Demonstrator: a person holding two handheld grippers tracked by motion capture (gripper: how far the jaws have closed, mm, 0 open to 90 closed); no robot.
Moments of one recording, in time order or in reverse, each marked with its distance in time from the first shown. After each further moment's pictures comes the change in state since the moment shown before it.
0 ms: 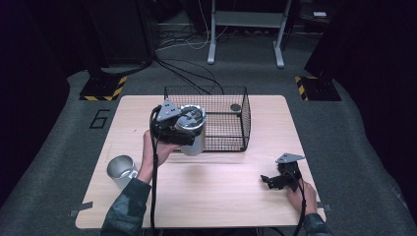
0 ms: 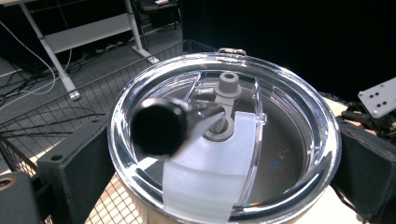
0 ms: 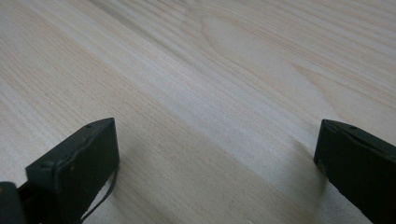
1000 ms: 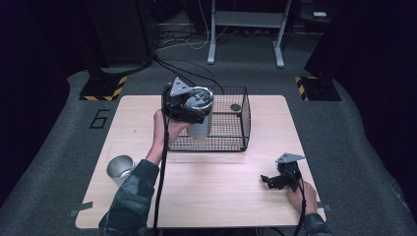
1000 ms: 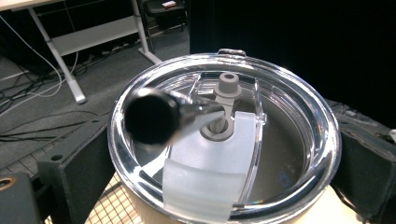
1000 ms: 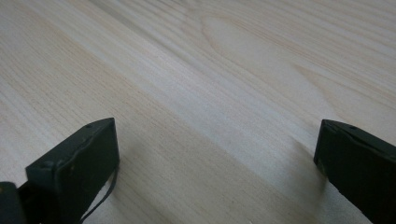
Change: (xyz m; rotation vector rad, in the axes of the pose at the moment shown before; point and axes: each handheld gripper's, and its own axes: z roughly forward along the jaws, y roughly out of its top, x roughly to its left) left arm 0.017 0.044 0.040 0.006 0.028 -0.002; right arm 0.000 0.000 0.000 0.000 0.002 -0.002
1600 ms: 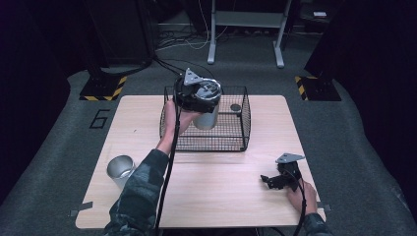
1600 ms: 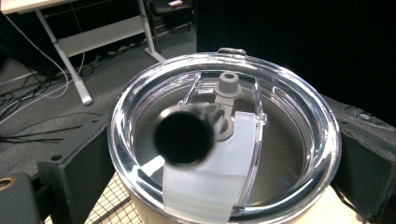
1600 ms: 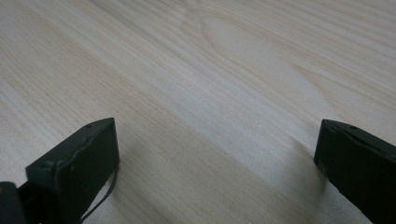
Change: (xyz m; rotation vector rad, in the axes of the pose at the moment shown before) left arm 0.003 0.019 0.037 0.006 0.033 -0.005; right arm 0.000 0.000 0.000 -0.002 0.003 0.006
